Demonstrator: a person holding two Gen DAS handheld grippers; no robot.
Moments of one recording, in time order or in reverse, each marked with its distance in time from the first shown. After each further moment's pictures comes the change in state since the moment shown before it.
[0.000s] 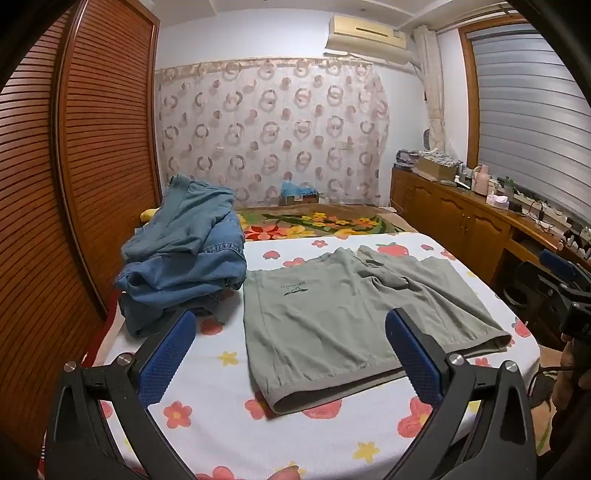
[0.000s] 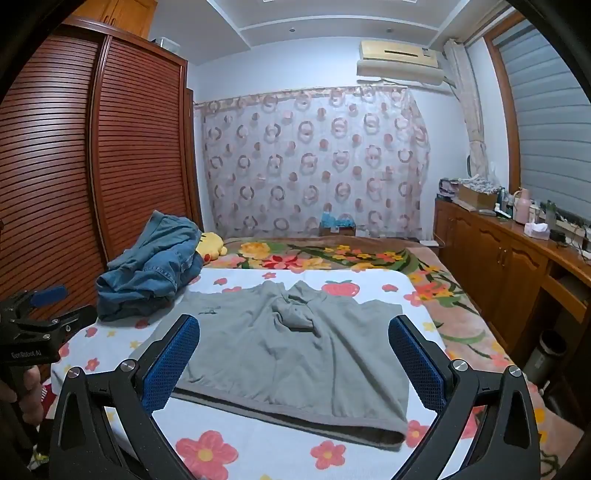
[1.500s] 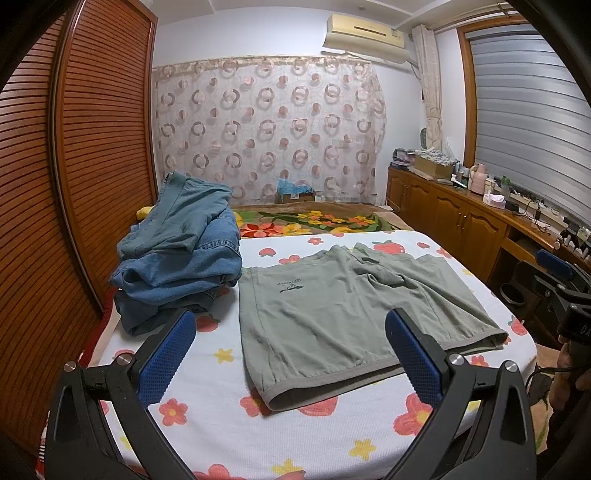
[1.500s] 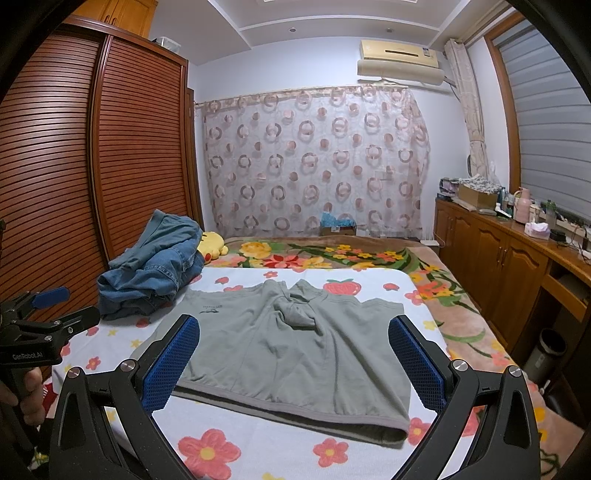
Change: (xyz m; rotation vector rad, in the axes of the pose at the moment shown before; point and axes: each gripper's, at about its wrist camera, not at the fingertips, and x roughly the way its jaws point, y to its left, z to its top) left arm 0.003 -0.002 -0.005 0.002 0.008 -0.004; right arm 0.002 -0.002 -0.001 0.002 -0.001 0.004
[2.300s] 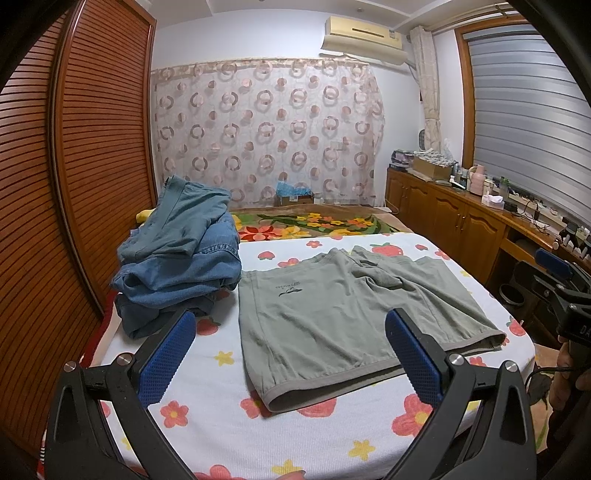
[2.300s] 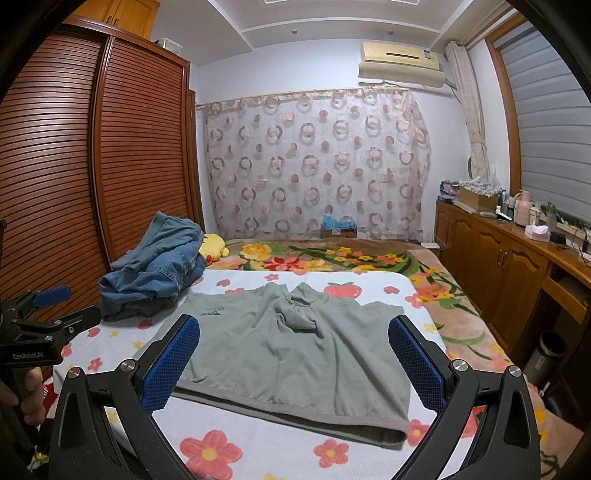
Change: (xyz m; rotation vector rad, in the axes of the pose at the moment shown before) left arm 0.004 -0.004 -0.001 0.002 -0.003 -0.001; right arm -0.003 0.004 0.002 -0.005 -0.005 -0.003
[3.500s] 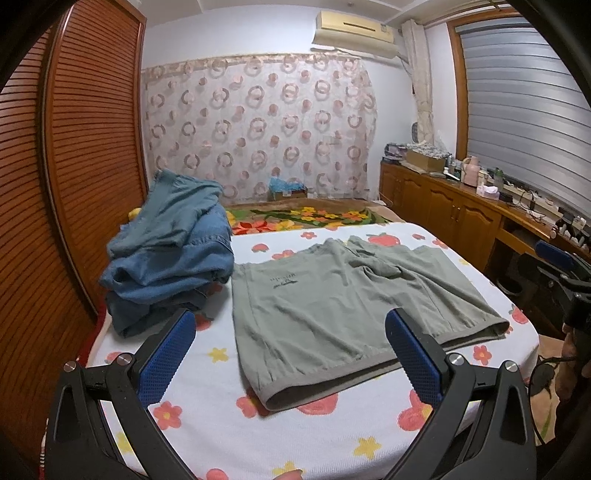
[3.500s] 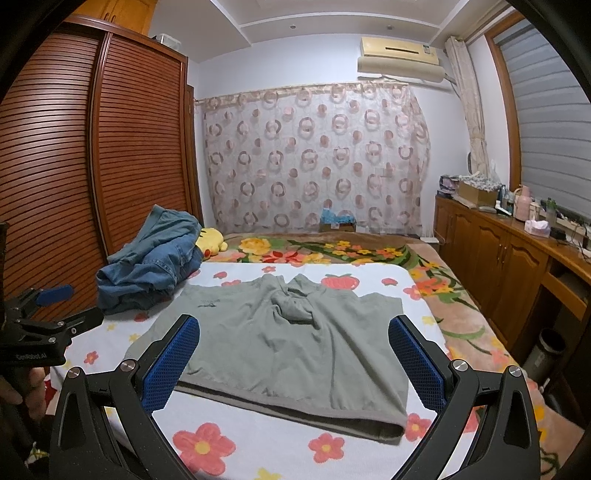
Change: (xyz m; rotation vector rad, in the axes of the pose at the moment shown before) left arm -0.017 -0.003 0.010 0.009 0.027 -0.040; right arm 0.003 -0.001 -0.004 0.002 0.020 -0.001
